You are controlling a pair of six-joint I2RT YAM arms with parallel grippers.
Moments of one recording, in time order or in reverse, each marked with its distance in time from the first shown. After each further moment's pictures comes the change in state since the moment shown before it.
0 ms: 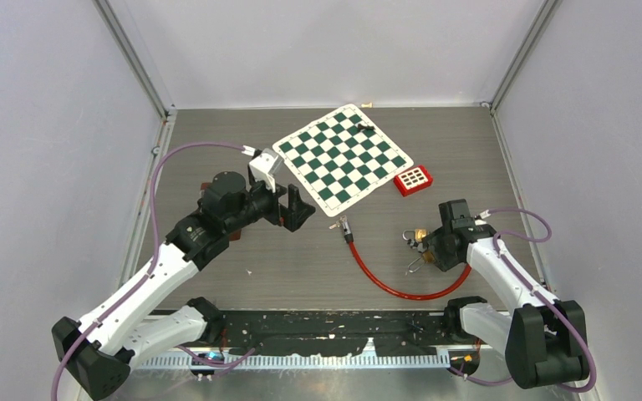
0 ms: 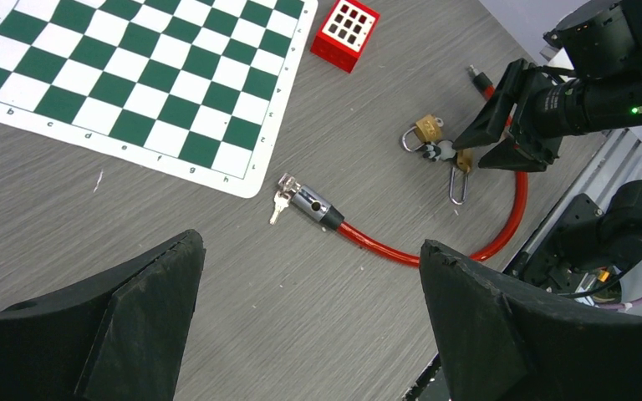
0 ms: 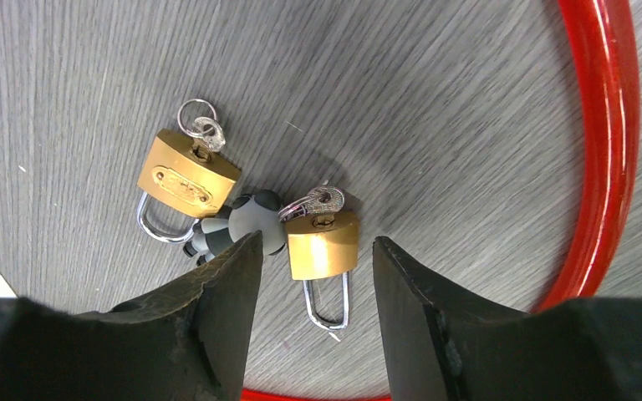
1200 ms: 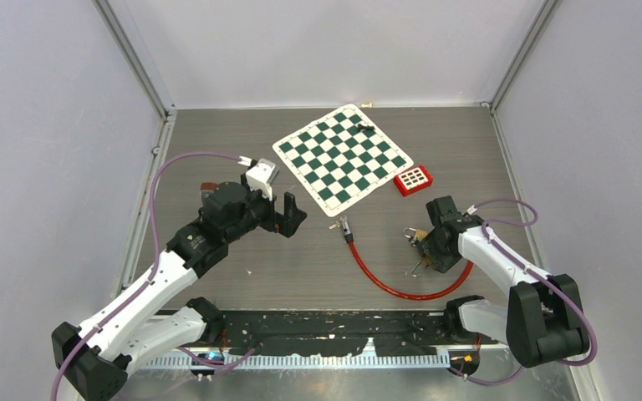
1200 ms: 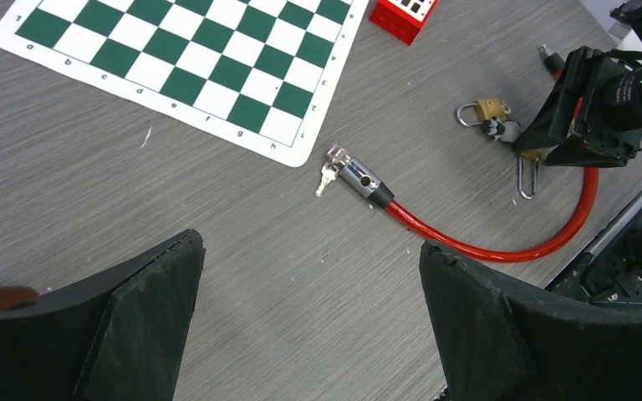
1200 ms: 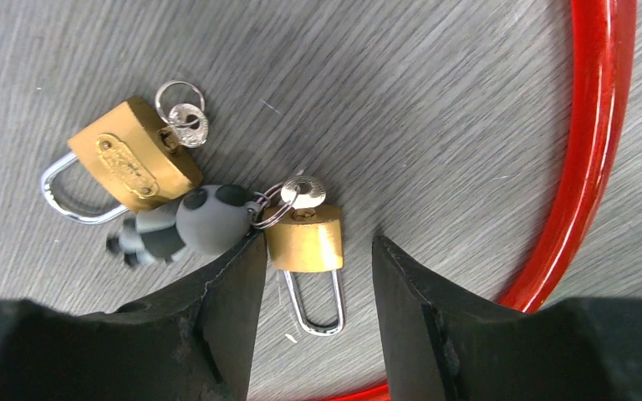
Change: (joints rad) left arm 0.000 -0.049 -0.091 -0.009 -0.106 0.020; right arm 0.076 0.112 0.048 -0.061 0.056 -0.072
